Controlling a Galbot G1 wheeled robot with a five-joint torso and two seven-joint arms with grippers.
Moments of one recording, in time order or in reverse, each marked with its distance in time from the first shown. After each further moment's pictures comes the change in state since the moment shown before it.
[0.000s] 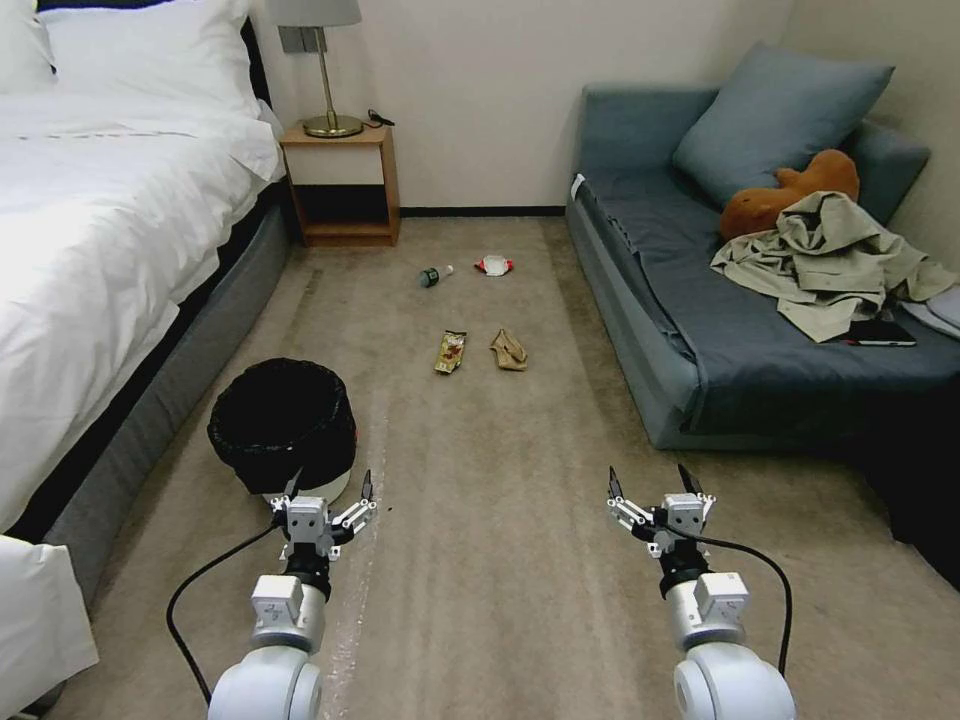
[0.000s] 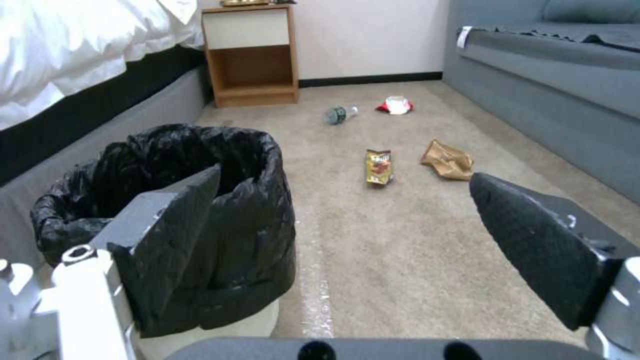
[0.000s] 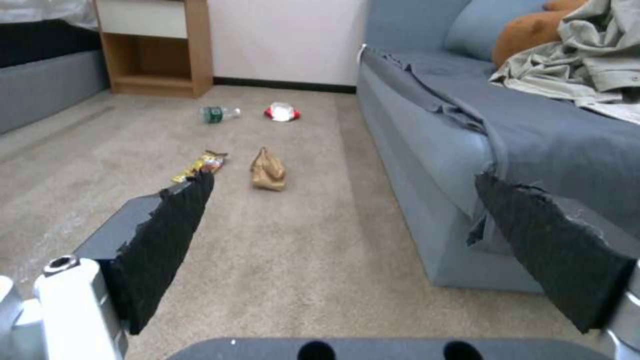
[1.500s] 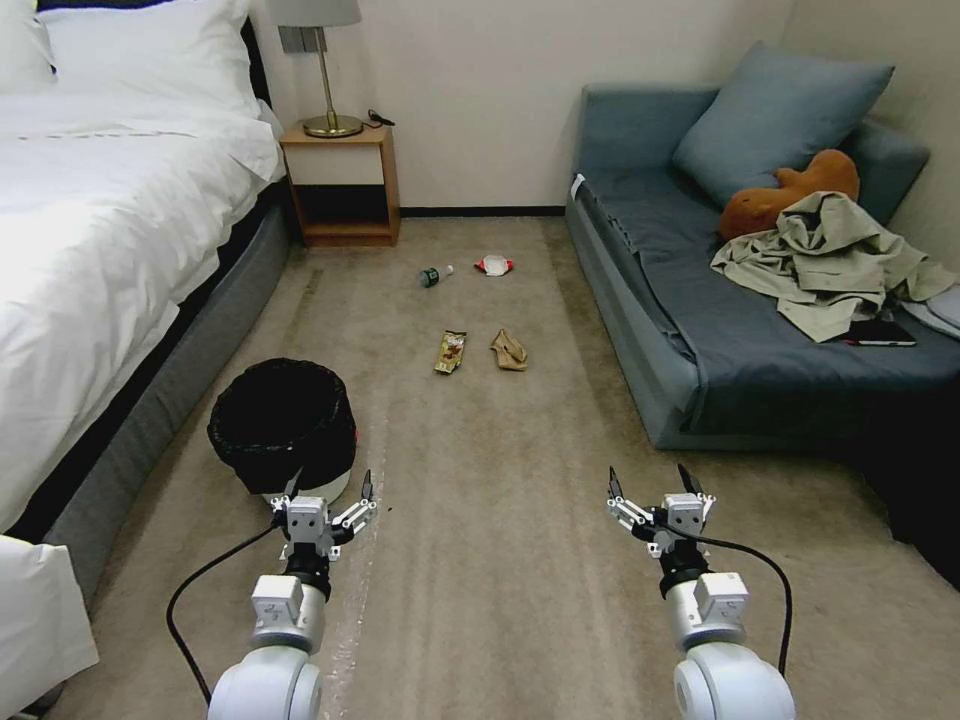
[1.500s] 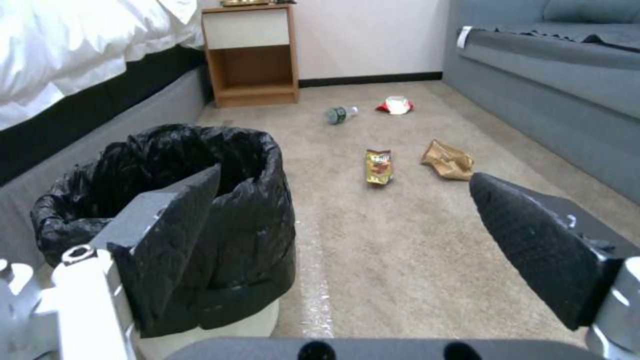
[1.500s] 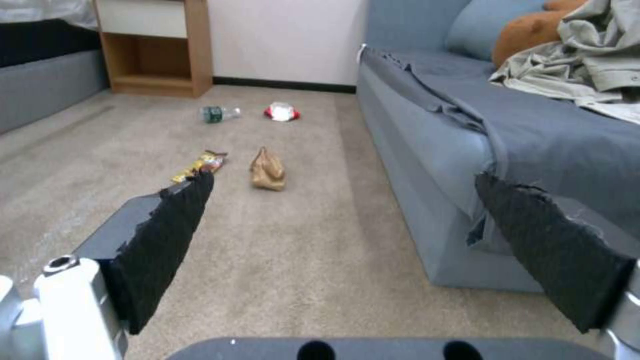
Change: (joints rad) left arm 0.000 0.000 0.000 0.000 0.000 0.000 0.000; right arm 0.000 0.000 0.000 0.000 0.000 0.000 0.000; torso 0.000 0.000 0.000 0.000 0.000
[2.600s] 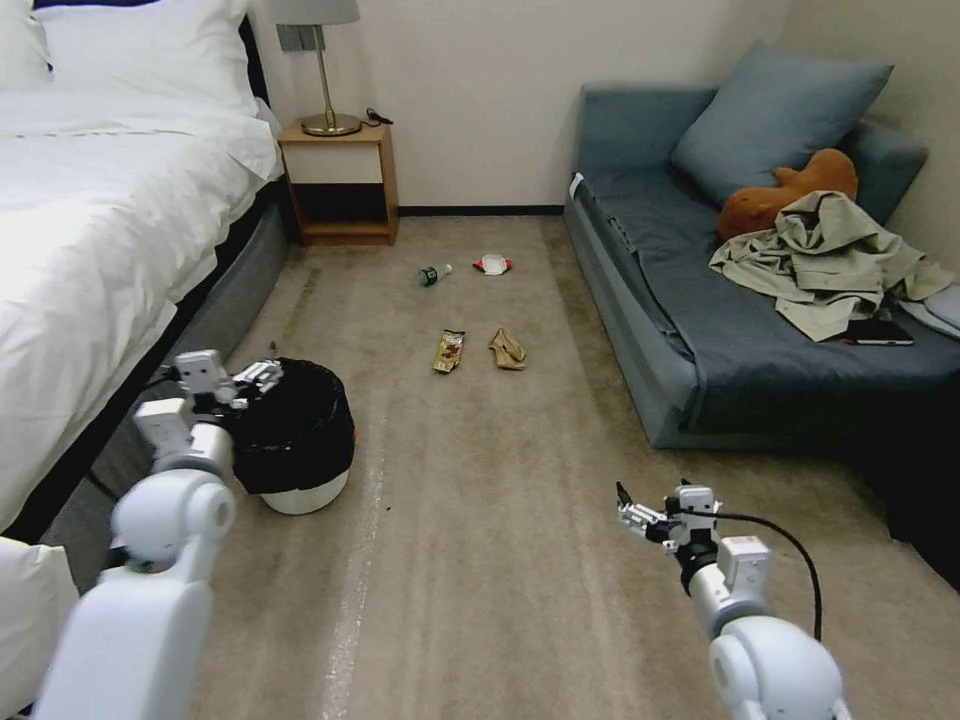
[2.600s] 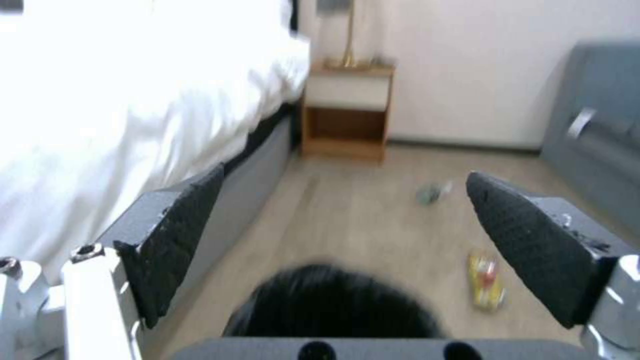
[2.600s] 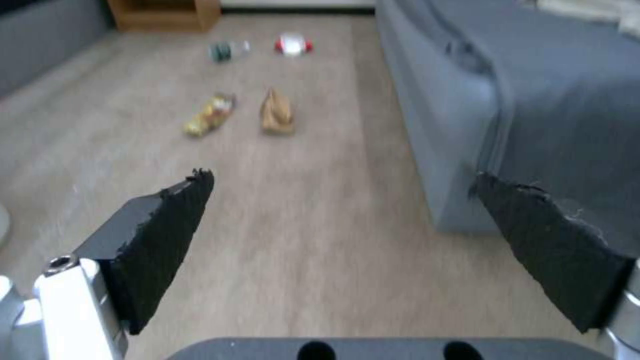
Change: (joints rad) left arm -0.385 0.357 -0.177 0.008 -0.470 0.367 -0.194; right arm 0.079 -0.172 0.101 0.137 0.267 -0.445 -0.034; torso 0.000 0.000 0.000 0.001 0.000
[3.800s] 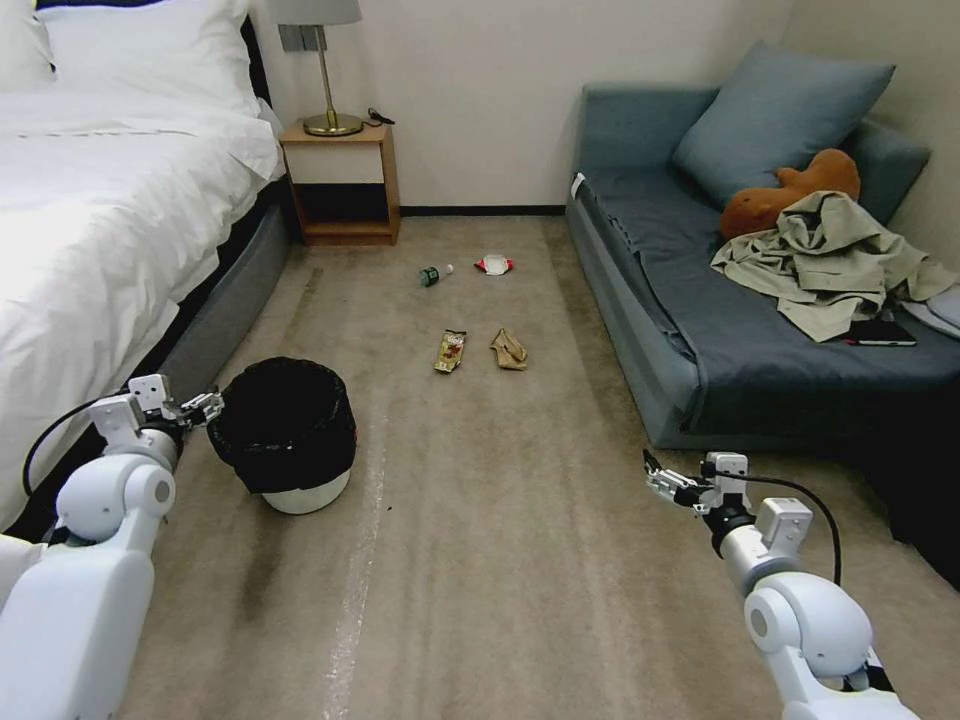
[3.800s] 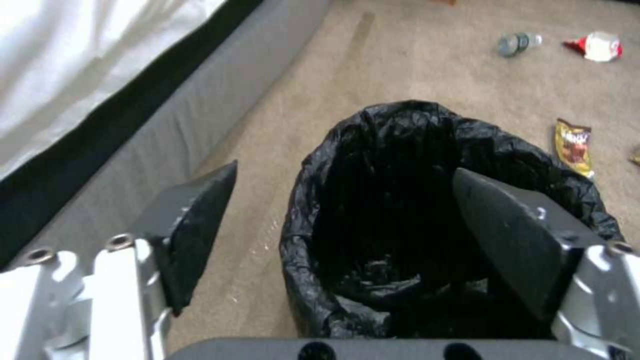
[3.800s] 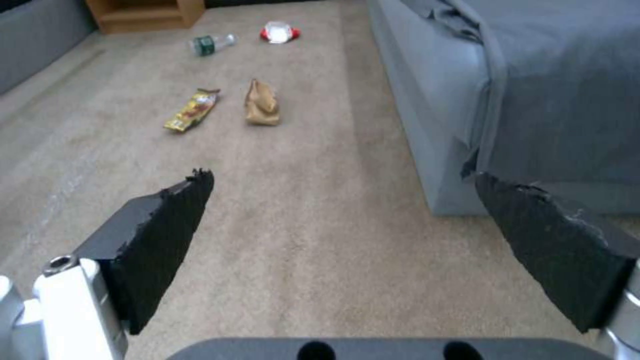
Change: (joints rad) left arm -0.220 0.156 0.079 0.371 -0.248 0.262 -0.080; right arm 0.077 -0.059 -0.004 -0.164 0.111 0.049 0.020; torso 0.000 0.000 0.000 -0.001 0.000
